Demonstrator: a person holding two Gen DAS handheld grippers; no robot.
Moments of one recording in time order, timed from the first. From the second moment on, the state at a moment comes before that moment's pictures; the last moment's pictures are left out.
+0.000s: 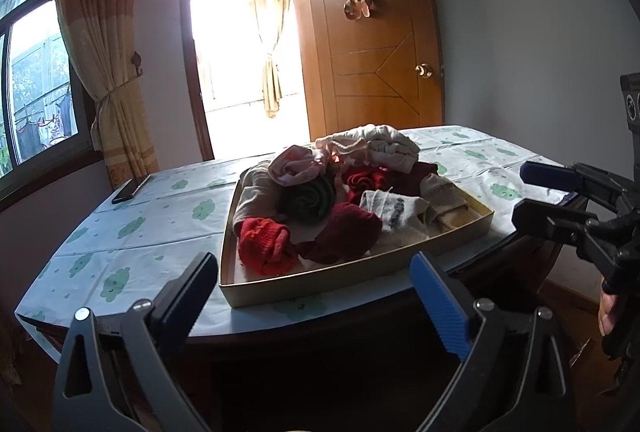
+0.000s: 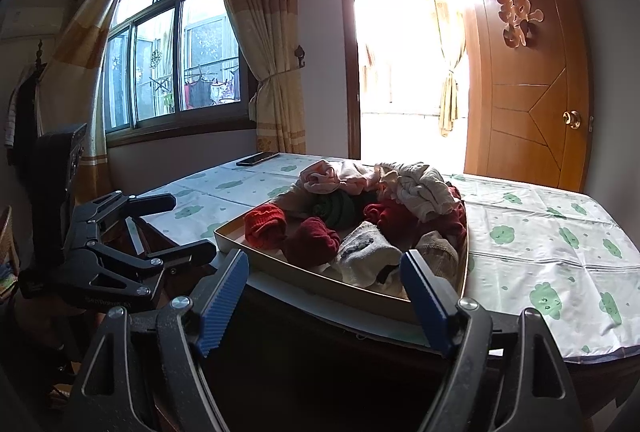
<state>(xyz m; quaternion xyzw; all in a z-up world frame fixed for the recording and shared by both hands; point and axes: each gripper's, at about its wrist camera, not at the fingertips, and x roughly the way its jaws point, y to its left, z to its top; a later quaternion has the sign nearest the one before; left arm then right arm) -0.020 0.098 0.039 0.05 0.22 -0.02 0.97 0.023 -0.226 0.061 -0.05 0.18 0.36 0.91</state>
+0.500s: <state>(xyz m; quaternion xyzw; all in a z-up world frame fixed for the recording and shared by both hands) -0.019 0.104 0.039 0.04 0.22 0.00 0.97 0.019 -0.223 0.054 -0.06 0.19 0.37 0.91</state>
